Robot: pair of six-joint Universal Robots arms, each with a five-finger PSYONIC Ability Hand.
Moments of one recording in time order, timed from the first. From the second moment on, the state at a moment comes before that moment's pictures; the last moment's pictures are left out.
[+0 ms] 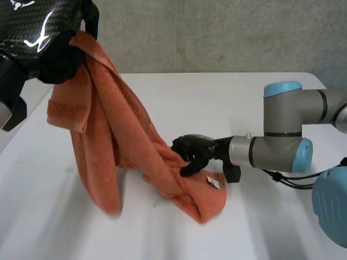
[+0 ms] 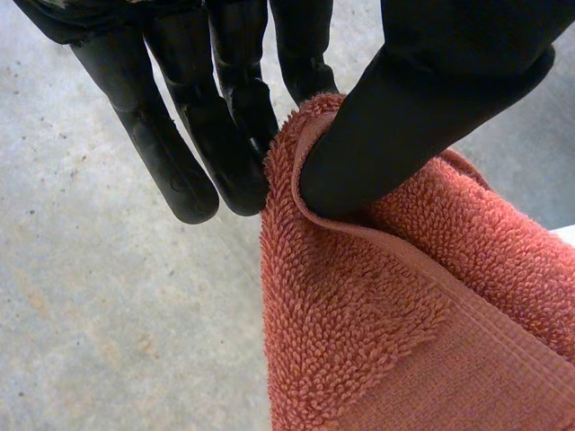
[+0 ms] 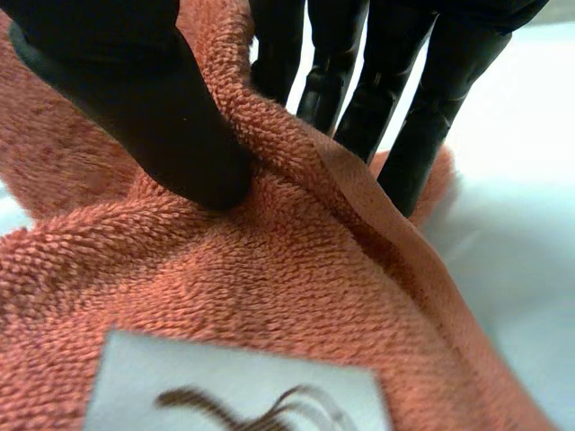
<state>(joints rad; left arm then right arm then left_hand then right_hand) 4.28 -1.30 -1.58 3.17 -1.40 3.42 1.97 -0.57 0.76 0.50 0.73 3.05 1.17 1.21 1.22 1.22 1.02 0.96 1.18 1.17 1.17 0.96</state>
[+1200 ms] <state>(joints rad) 4.44 -1.87 -1.83 3.68 -1.42 3.41 1.85 -1.04 1.53 -0.09 1.32 2.79 1.18 1.21 1.22 1.22 1.02 0.96 1.16 1.16 1.17 0.96</state>
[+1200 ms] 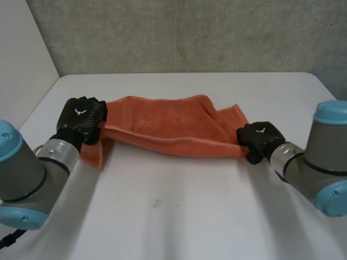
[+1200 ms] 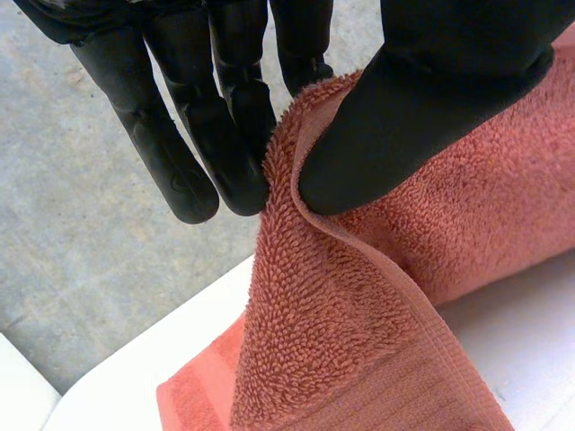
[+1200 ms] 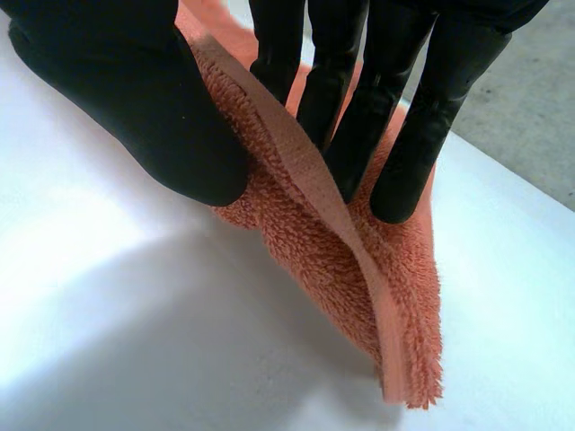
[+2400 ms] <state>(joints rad) 4.51 -1.90 -1.85 3.68 -1.42 3.42 1.63 -1.07 1.55 -0.11 1.19 2.91 0.67 0.67 0.67 0.67 0.49 0.95 1.18 1.18 1.19 0.97</state>
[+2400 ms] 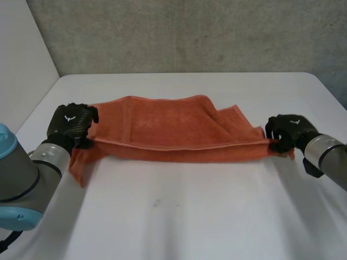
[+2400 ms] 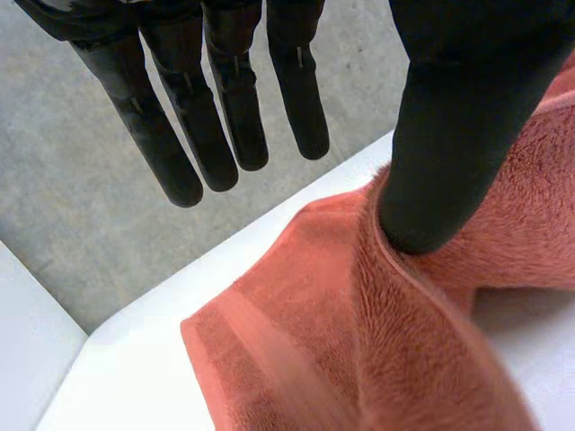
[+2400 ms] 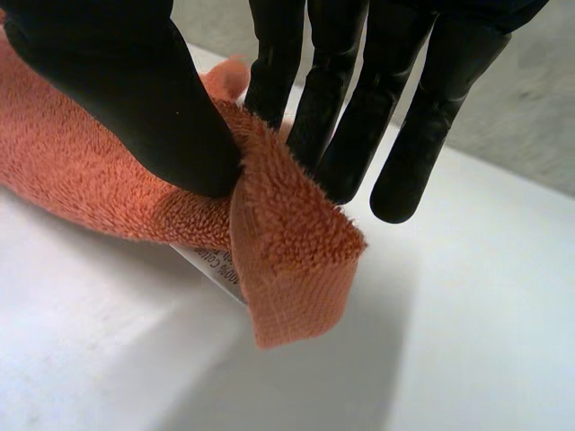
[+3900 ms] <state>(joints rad) 4.53 -1.39 -1.82 3.09 -1.45 3.55 1.56 -1.51 1.39 0.60 1.27 2.25 1.19 1.22 1.22 1.22 1.04 0.95 1.18 1.18 1.19 0.98</state>
